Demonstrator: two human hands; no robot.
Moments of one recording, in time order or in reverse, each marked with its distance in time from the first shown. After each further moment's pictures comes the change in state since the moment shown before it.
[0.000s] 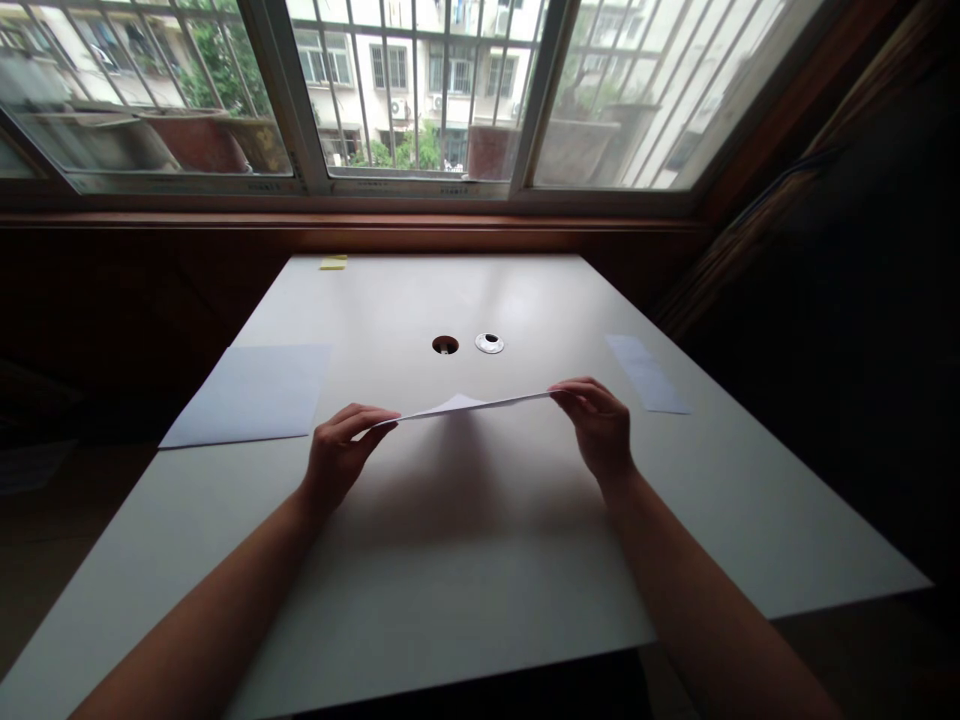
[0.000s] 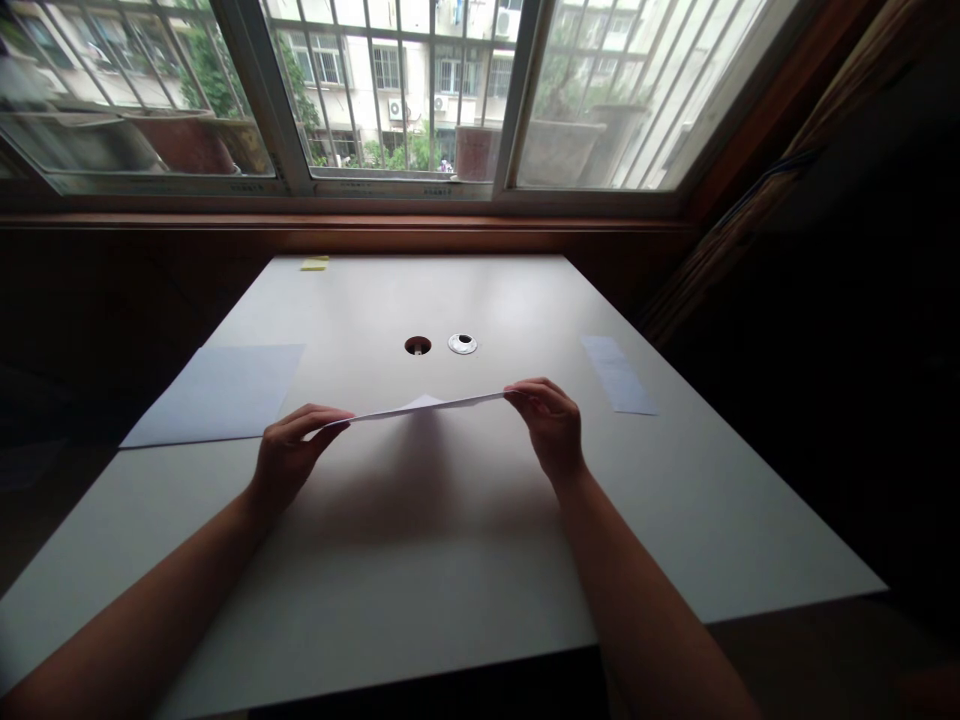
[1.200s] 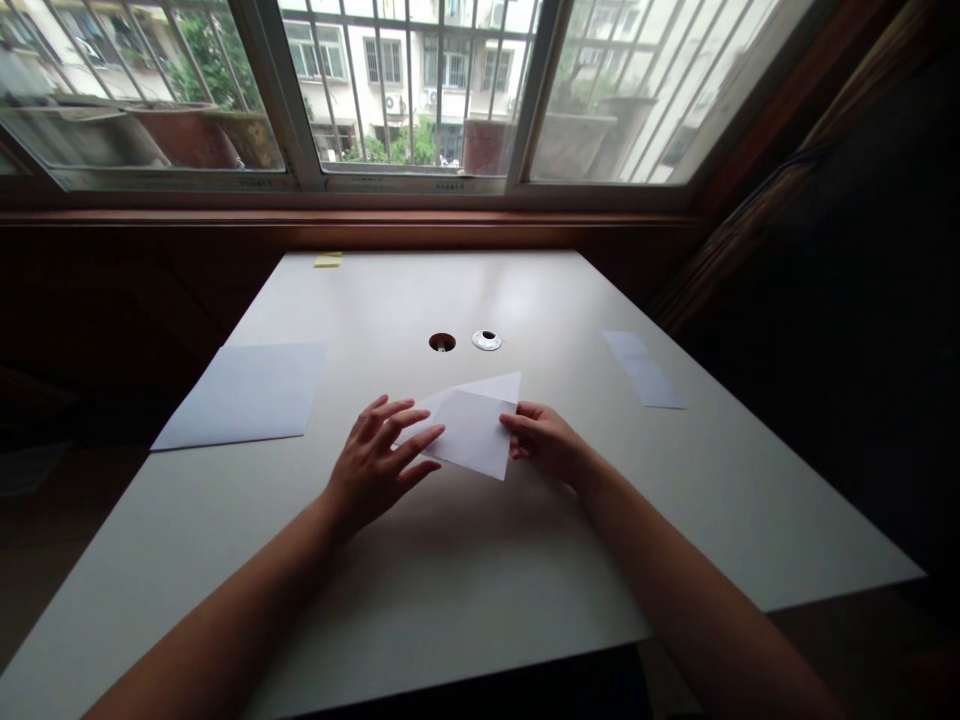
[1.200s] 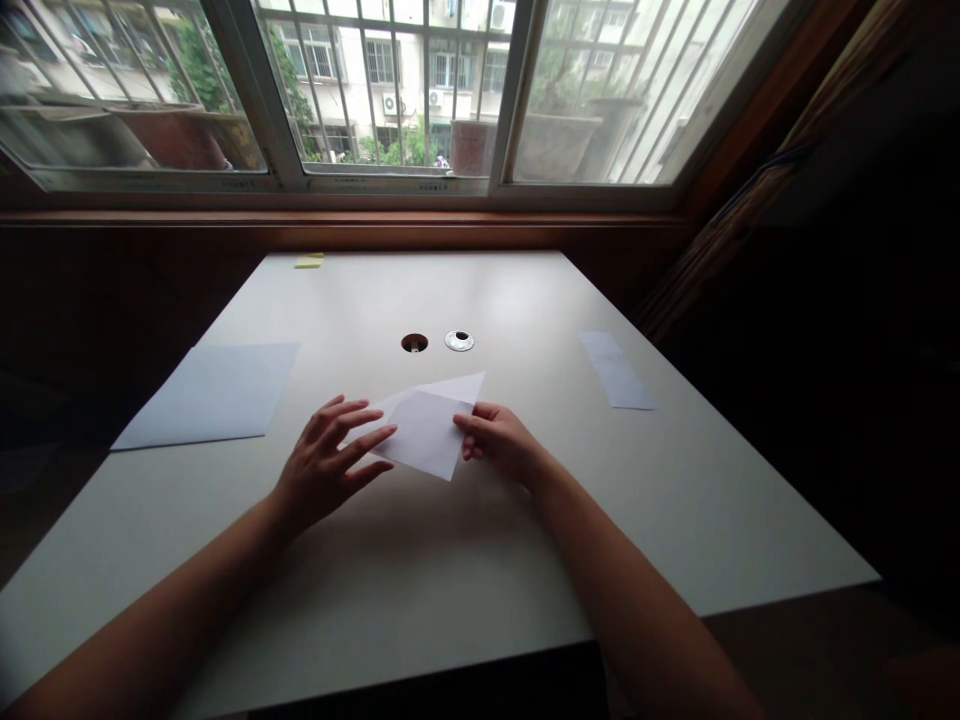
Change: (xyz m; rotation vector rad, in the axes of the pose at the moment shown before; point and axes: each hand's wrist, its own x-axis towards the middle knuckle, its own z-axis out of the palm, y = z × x) left_hand -0.001 0.022 0.024 0.490 -0.218 0.403; right_hand -0.015 0.000 0.031 0.516 -0.512 0.932
